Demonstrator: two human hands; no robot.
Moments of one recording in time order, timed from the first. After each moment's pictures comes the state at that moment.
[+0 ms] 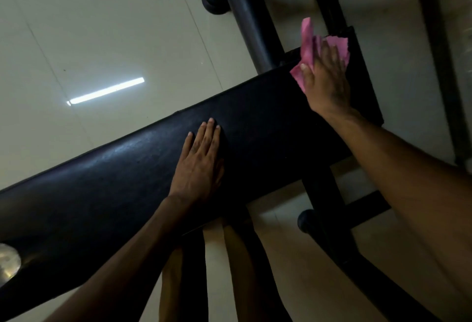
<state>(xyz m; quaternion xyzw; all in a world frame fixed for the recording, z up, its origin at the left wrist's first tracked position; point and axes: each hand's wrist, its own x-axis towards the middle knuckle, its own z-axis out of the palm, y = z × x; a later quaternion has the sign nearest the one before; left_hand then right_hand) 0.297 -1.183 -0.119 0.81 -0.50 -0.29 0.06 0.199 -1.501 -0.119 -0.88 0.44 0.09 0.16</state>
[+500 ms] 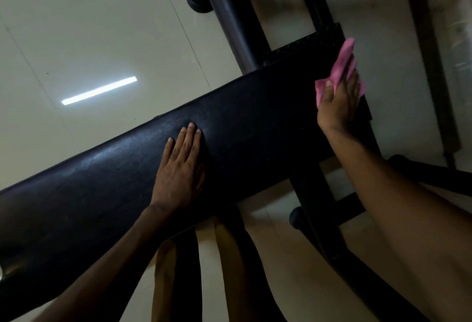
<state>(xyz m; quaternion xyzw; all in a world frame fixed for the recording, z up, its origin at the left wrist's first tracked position) 0.293 -1.183 -0.119 0.82 -0.50 -0.28 0.05 0.125 -1.515 -0.138 -0.76 0.62 -0.03 0.19</state>
